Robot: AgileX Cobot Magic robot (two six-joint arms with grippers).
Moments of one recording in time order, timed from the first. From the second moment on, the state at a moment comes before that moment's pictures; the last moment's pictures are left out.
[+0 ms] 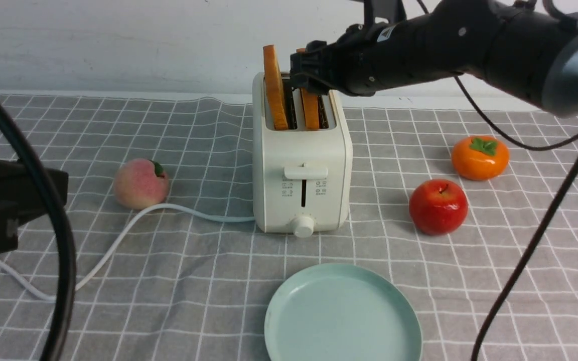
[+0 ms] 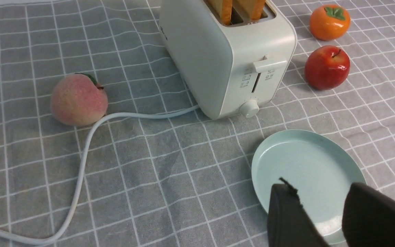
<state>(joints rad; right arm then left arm) 0.44 1.96 -1.77 0.46 0.41 -0.16 -0.53 0.75 -1.01 0.04 0.84 -0.30</state>
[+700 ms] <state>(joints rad) 0.44 1.94 -1.77 0.44 0.30 -0.16 -0.53 0.75 -1.01 0.03 0.84 -0.30</state>
